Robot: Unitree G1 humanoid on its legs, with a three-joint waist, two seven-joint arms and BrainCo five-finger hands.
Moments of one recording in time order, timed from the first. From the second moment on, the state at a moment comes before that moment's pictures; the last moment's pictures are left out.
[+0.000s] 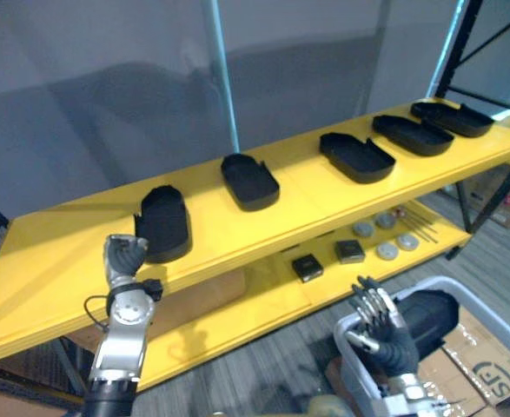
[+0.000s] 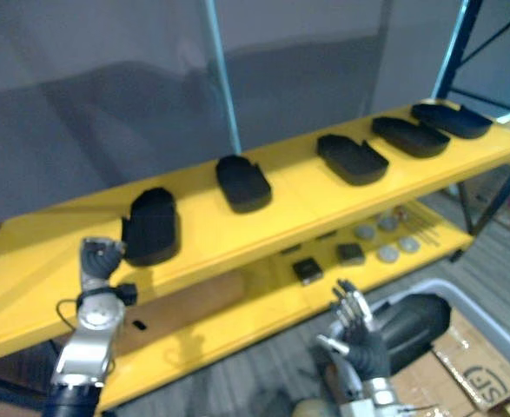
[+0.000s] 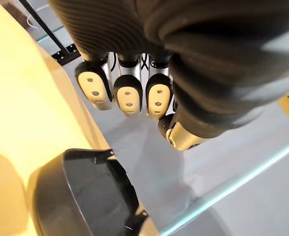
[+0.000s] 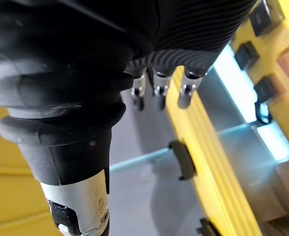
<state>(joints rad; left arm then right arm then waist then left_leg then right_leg) -0.07 0.30 0.08 -0.03 0.14 0.31 0.45 0.62 -0.23 0.12 -0.24 0.42 -0.42 0.17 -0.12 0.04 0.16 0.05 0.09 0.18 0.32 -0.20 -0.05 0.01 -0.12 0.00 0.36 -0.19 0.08</state>
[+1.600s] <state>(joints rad) 0.53 -0.01 0.32 -0.40 0.19 -0.23 0.82 0.63 -0.08 0.05 -0.07 0.42 -0.60 0.04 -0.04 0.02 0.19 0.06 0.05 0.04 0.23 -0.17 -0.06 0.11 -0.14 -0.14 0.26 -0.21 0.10</state>
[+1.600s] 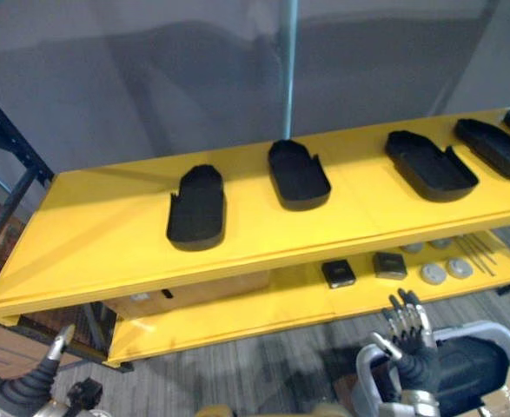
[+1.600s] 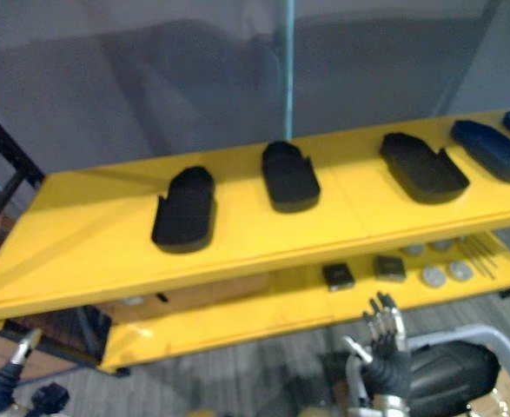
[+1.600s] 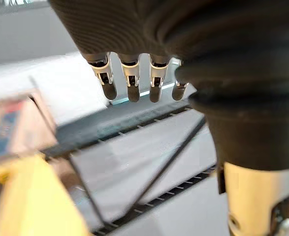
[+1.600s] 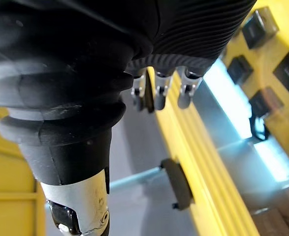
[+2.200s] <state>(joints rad) -0.08 0.36 0.36 0.14 -0.20 0.00 0.52 0.49 -0.17 -0.02 -0.01 0.37 -0.53 0.10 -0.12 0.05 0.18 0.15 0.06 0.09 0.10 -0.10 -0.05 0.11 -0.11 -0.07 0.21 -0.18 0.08</state>
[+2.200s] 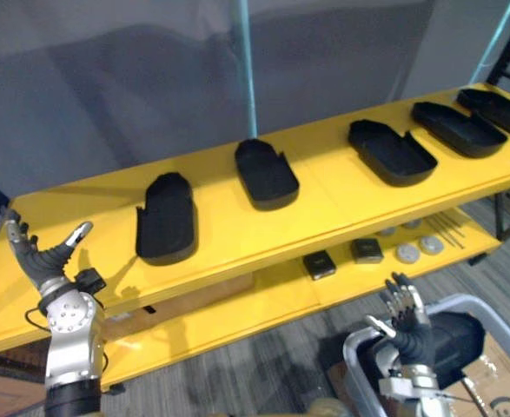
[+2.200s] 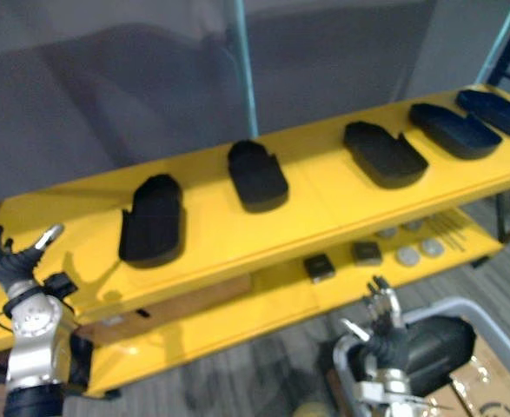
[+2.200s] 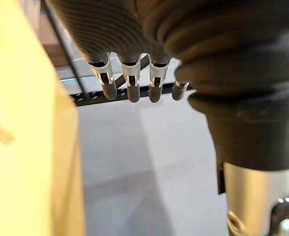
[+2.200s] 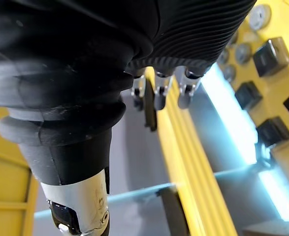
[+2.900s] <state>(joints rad) -0.01 0.25 0.45 0.14 -0.51 0.11 0.56 0.50 -0.19 0.08 -0.19 0.36 -0.46 0.17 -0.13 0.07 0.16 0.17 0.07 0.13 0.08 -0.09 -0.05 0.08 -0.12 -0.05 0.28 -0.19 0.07</state>
